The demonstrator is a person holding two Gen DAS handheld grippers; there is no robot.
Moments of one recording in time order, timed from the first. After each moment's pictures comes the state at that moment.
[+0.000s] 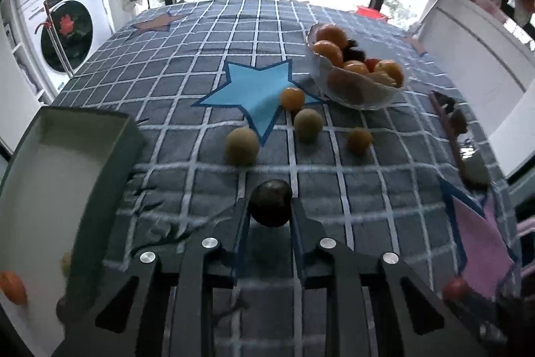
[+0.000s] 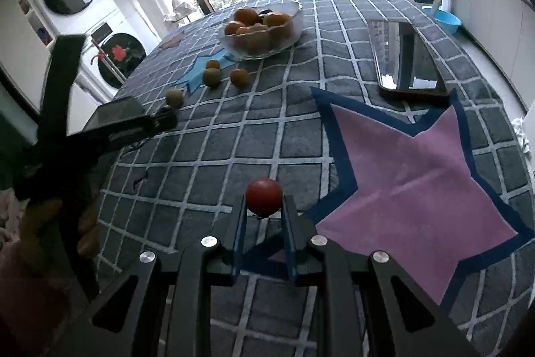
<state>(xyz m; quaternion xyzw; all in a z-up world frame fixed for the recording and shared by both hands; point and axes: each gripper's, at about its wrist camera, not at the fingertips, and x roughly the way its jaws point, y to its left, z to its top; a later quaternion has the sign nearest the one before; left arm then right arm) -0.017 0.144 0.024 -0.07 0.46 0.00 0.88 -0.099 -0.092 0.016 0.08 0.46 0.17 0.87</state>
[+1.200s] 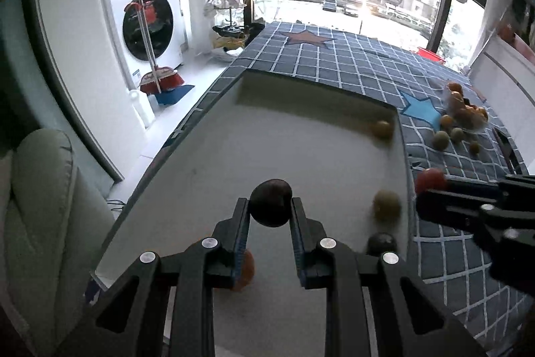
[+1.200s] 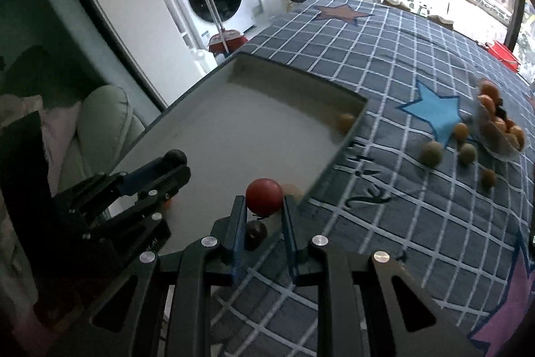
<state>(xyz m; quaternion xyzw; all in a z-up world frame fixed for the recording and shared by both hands) -0.131 0.355 0.029 -0.09 0.41 0.12 0.90 -0.095 0.195 0.063 -0.08 0.48 0.32 0.81</state>
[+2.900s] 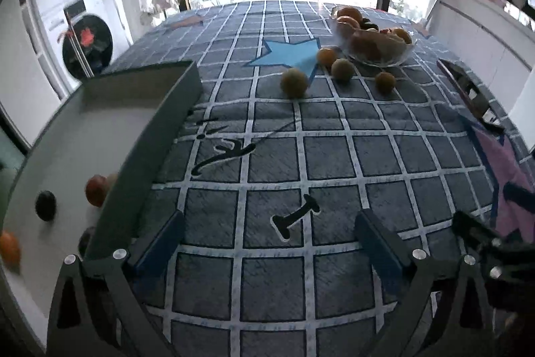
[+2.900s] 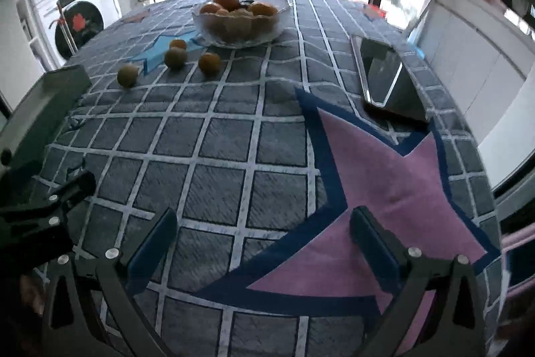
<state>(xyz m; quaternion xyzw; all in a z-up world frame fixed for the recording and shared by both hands) -0.082 0.168 -0.003 -0.03 0.44 0.03 0.90 -0.090 -0.056 -0.005 -0.04 0.46 0.06 0.89</state>
